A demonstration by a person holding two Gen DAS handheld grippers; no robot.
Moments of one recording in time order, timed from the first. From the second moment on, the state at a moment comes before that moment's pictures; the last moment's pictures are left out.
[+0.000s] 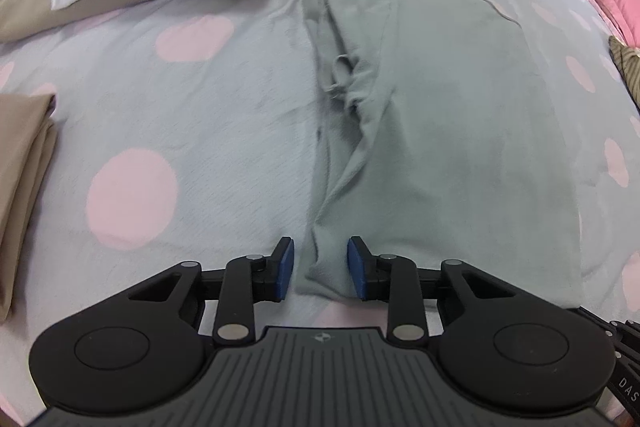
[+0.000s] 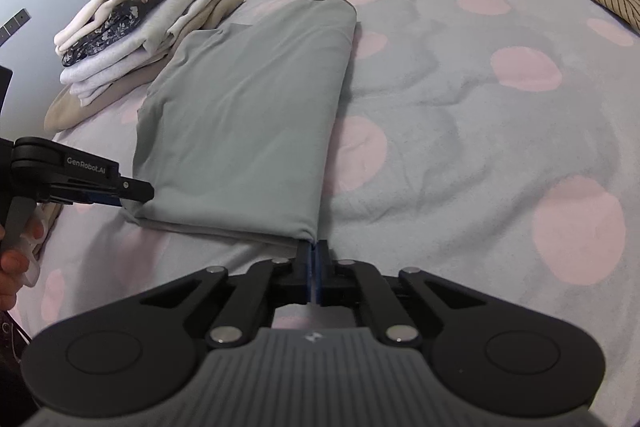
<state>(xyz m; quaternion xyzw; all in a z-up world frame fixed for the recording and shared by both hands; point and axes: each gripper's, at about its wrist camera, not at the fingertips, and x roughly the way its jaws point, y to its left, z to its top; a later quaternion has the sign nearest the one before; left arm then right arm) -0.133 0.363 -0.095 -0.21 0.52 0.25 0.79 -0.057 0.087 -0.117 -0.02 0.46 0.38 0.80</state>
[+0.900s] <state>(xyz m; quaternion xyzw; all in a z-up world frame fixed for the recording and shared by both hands) -0.160 0.390 -0.107 -0.40 0.47 0.25 0.75 -0.008 0.069 -0.131 0.15 0.52 0.36 0.76</state>
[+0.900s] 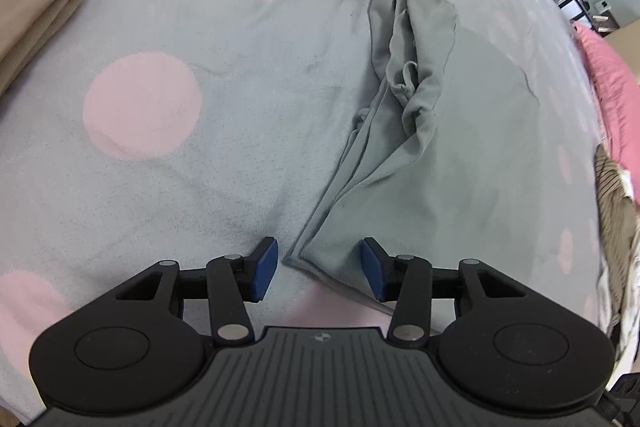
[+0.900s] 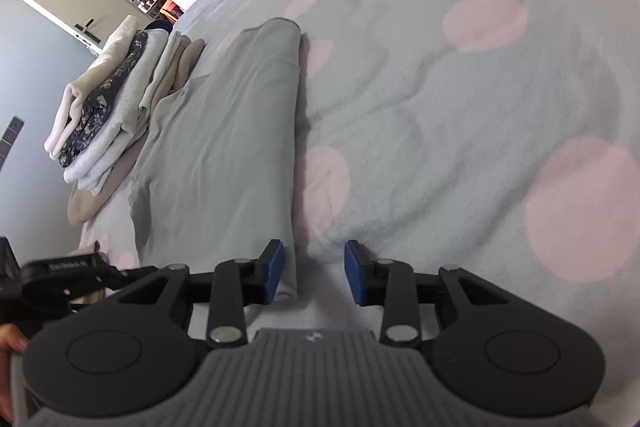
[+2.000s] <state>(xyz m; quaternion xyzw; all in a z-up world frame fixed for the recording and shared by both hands) -0.214 0.290 -0.051 -0.33 0.54 0.14 0.77 -0.036 0.005 -0.067 0.10 0.61 0.42 0.67</state>
